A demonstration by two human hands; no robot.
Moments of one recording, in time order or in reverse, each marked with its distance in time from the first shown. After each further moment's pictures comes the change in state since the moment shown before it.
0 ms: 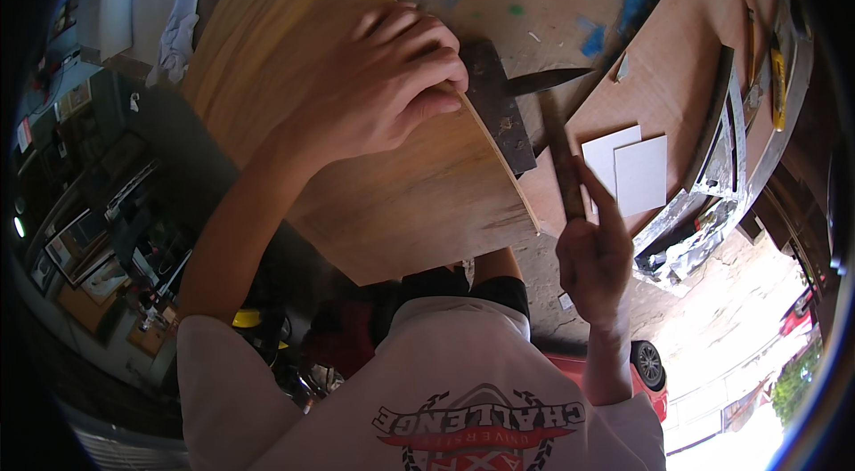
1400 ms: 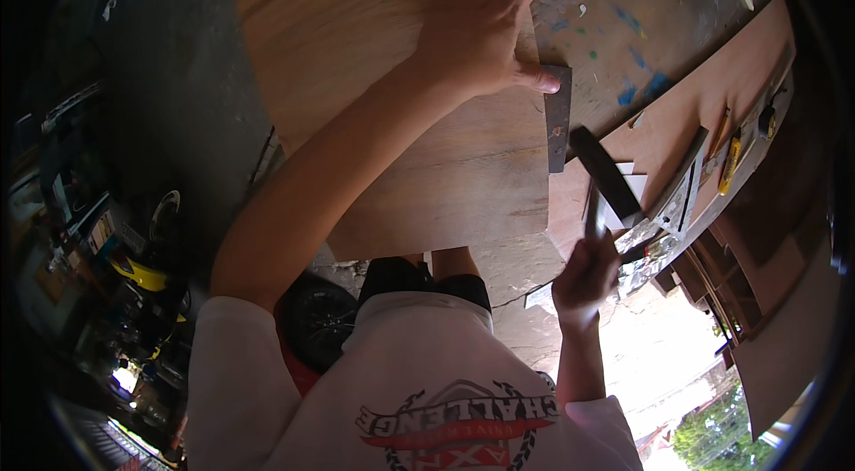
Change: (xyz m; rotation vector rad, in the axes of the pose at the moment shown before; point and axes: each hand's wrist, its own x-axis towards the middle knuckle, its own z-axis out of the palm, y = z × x) left_hand -0.008 -0.008 0.027 0.152 0.401 -0.508; right_hand -0.019 0.007 0.013 -1.033 0.173 -0.869
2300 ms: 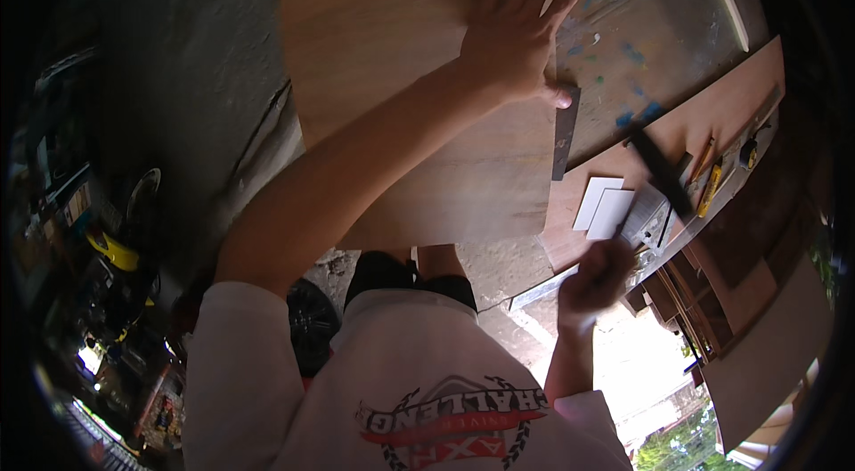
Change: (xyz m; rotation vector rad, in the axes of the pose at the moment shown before) left_hand 0.004 0.006 -0.002 -0.034 -0.020 -0.105; right_hand 0.019 -0.017 -0.011 -0.045 0.191 -0.040
